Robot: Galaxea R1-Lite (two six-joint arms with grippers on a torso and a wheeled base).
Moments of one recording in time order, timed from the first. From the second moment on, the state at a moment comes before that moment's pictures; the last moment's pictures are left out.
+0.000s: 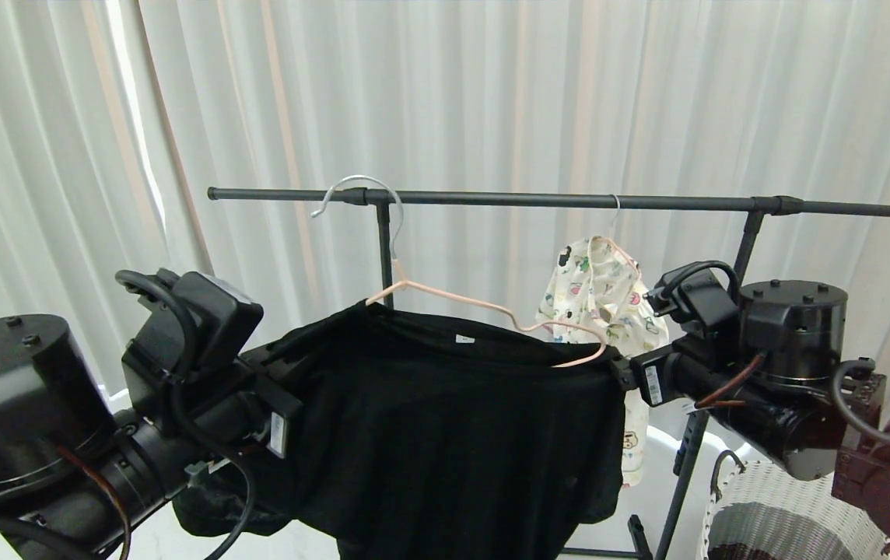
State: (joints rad) left arm -0.49 1.41 -0.37 -0.93 0.03 0.37; right arm 0.64 1.70 -0.67 -0.76 -0.41 -0.11
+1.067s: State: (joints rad) left arm -0.48 1.45 -0.34 -1.05 -0.01 0.44; right arm 0.62 1.69 -0.65 -0.76 -0.30 -0.16
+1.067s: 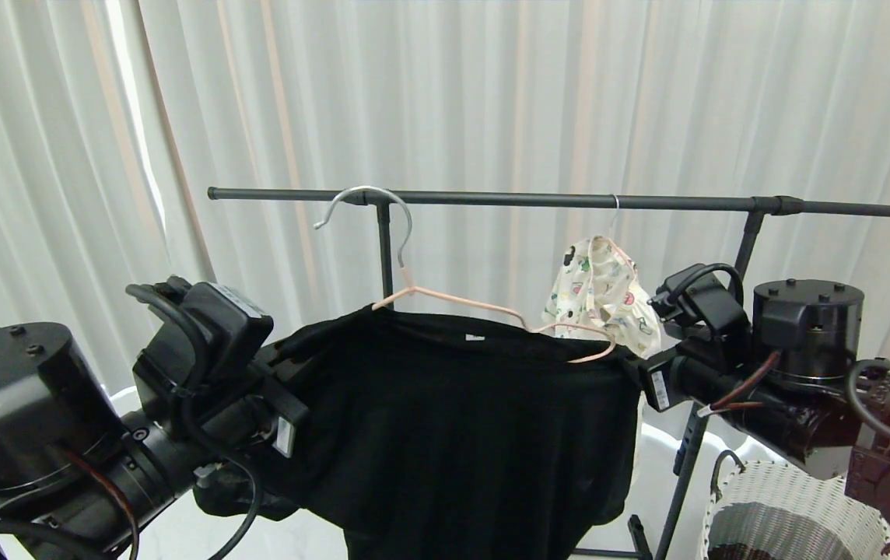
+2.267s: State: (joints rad) left arm -0.43 1.58 -0.33 -1.06 0.05 0.39; right arm 0.70 1.61 -0.78 -0.53 -0.19 -0.11
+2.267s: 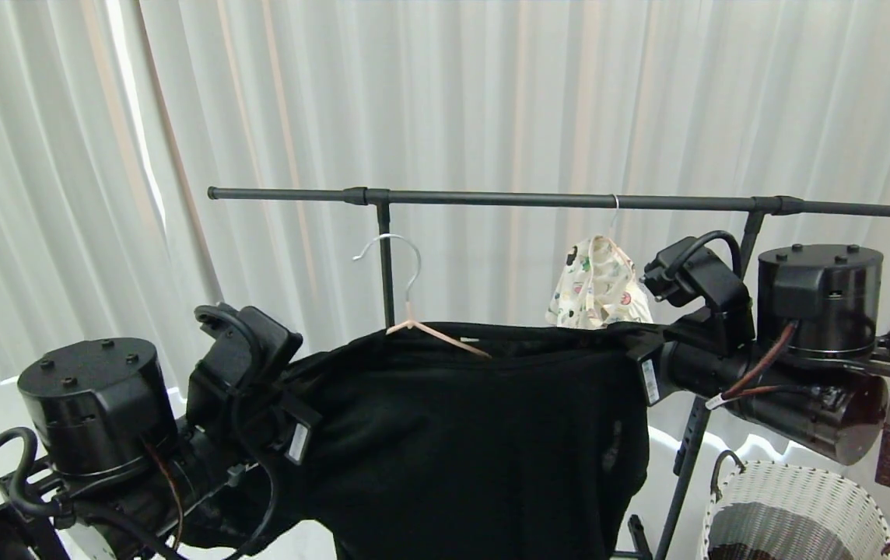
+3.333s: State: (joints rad) left arm -0.53 1.53 -0.34 -1.08 0.07 0.33; right arm 0.69 1.52 -0.86 -0.29 -0.08 -0.11
